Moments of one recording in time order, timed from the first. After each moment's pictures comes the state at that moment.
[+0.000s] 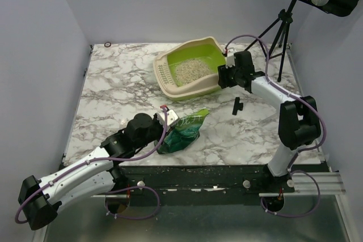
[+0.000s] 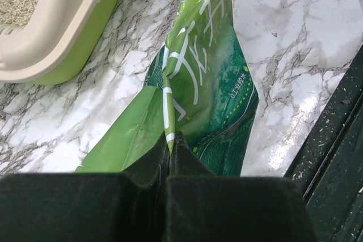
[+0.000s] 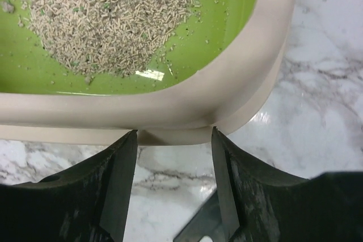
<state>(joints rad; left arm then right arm) -0.87 0.76 0.53 -0.16 0.03 0.10 0.30 1.74 1.23 -0.21 -0.10 -0.06</state>
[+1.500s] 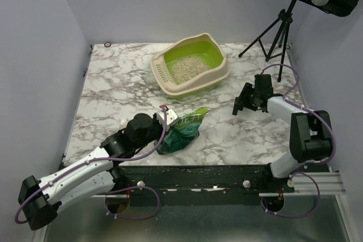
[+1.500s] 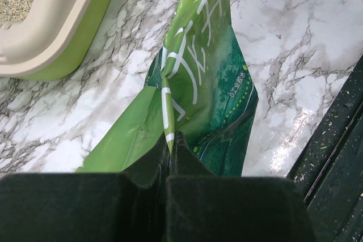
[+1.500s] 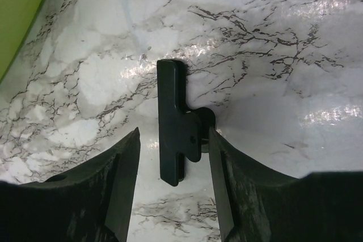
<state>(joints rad) -0.87 0.76 0.53 -0.15 0.01 0.09 0.10 1.58 0.84 -0.14 -0.07 0.50</state>
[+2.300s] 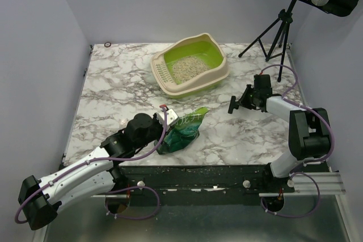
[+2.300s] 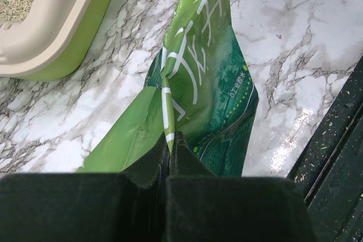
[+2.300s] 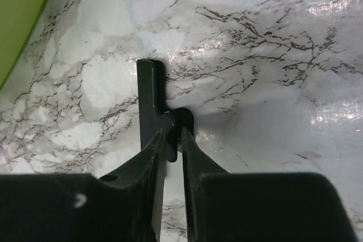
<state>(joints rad) -0.87 0.76 0.53 -0.15 0.01 0.09 0.10 1.61 0.84 -0.10 -0.10 0.52</state>
